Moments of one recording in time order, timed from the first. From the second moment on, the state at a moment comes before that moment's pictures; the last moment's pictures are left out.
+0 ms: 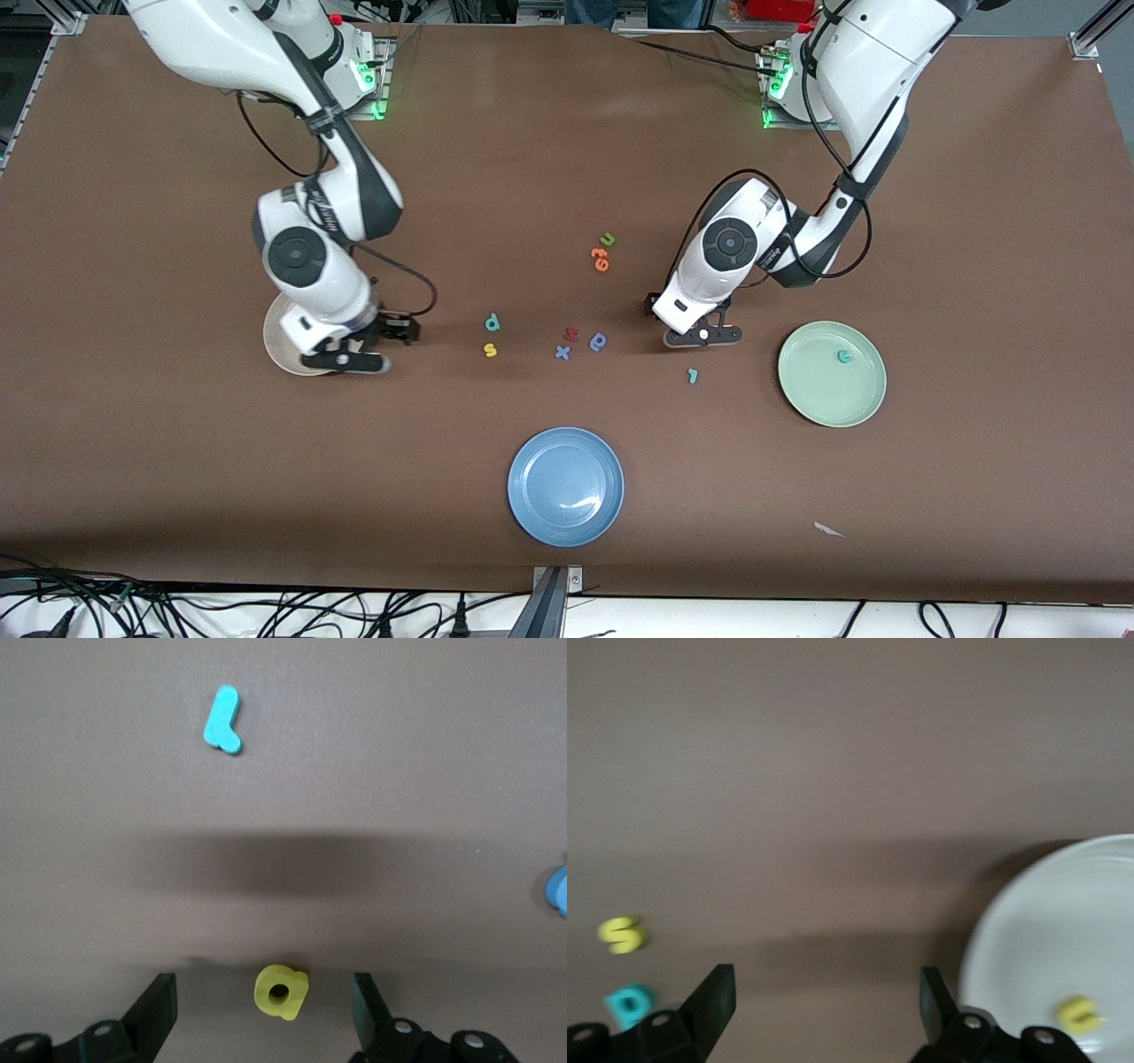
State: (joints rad) left arm -0.19 0.59 -0.35 -1.93 0.20 2.41 -0.73; right arm 0.26 0.53 0.16 -1.80 -0.11 2.33 0.51
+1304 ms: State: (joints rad) left arm -0.21 0.62 -0.34 -1.93 0.21 2.42 -0.76; right arm 0.36 0.80 0.22 -1.59 -0.09 2.42 0.63
